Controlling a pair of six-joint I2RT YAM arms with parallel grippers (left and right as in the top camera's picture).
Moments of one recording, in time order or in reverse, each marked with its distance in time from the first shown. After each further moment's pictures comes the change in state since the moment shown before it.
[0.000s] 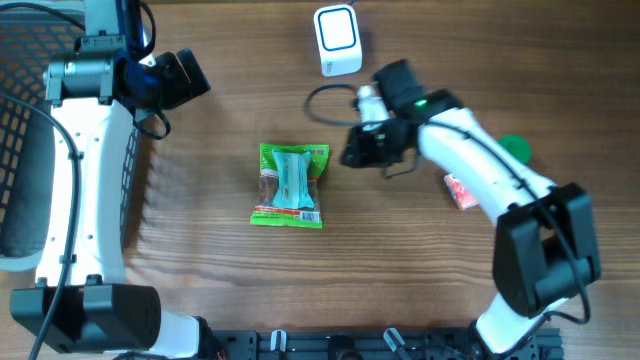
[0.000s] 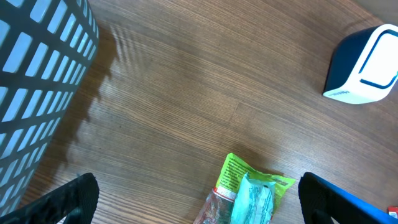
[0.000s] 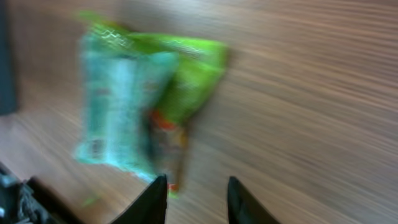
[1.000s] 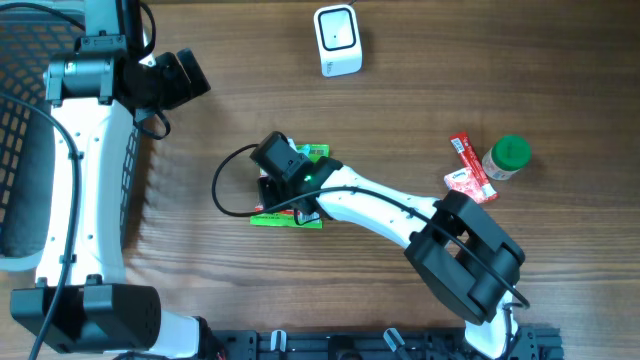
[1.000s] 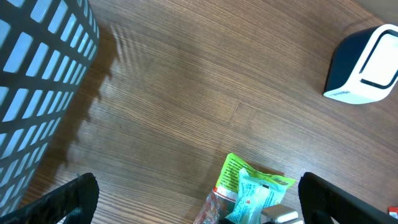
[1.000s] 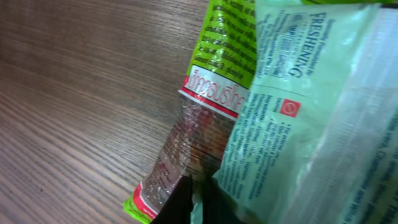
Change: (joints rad) left arm 0.000 0.000 0.000 0.000 0.000 0.000; right arm 0.435 0.170 -0.009 0.341 0.364 0.312
